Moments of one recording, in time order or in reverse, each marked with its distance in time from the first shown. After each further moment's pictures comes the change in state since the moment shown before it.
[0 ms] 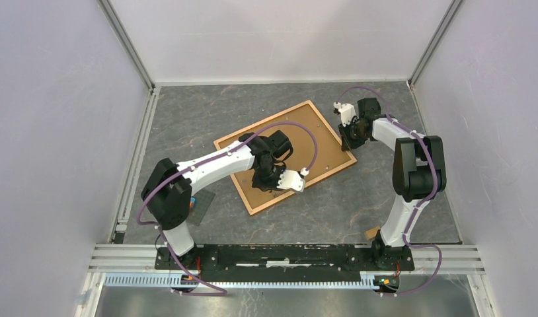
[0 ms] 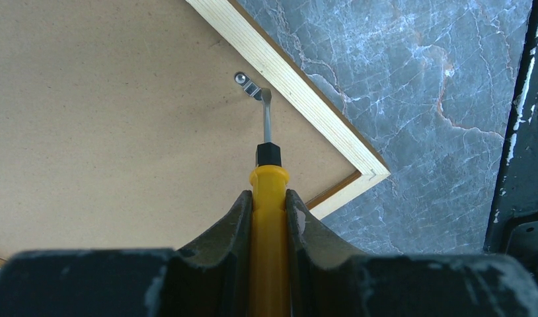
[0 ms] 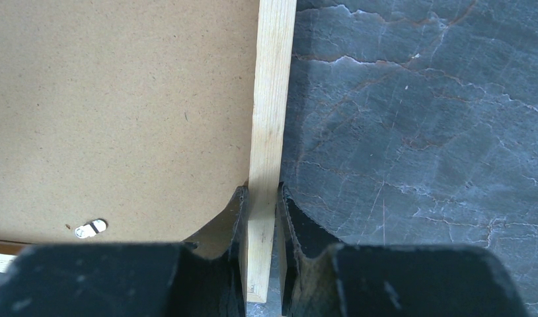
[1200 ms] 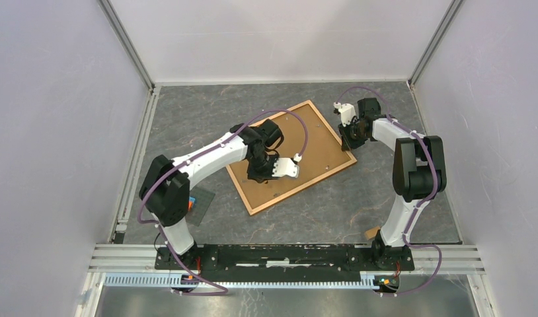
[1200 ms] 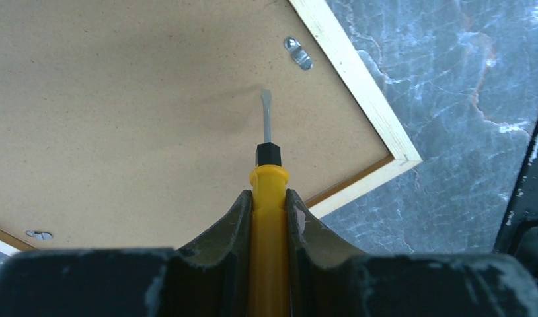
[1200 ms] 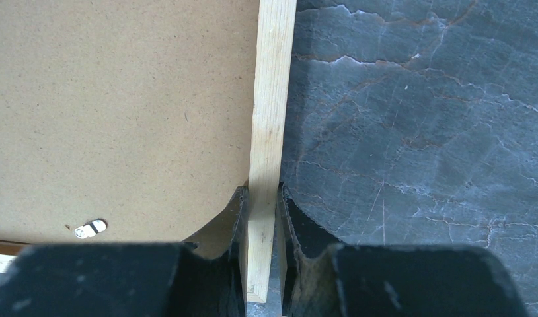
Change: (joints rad) left arm 0.106 0.016 0.031 0.010 0.019 0.001; right arm 0.000 -0.002 -0.003 0.003 0.000 0.000
